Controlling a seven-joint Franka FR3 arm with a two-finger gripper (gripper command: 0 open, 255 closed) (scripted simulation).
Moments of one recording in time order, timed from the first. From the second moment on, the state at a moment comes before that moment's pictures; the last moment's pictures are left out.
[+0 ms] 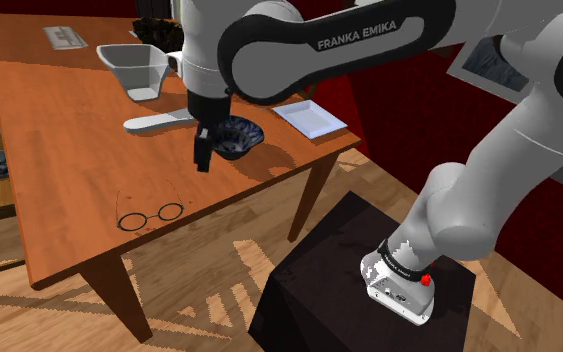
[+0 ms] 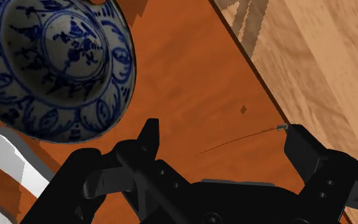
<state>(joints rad) 0.29 -0.04 0.28 -2.05 -0.04 2.06 -0.16</state>
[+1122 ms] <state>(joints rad) 0.42 0.28 0.37 -1.89 -0.23 2.19 -0.20</state>
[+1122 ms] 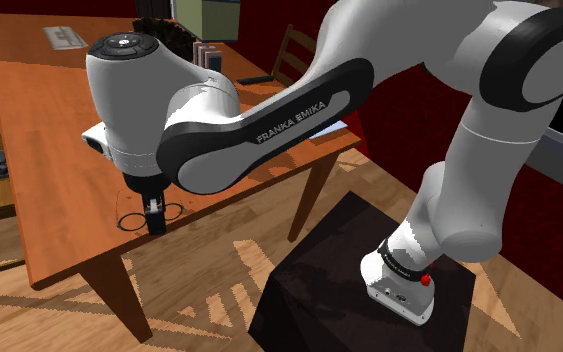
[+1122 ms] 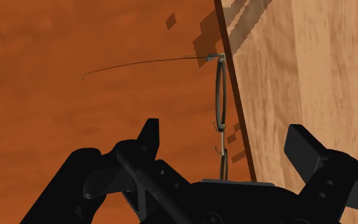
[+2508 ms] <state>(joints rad) 0.42 0.28 0.37 -1.89 -0.23 2.19 -0.20</state>
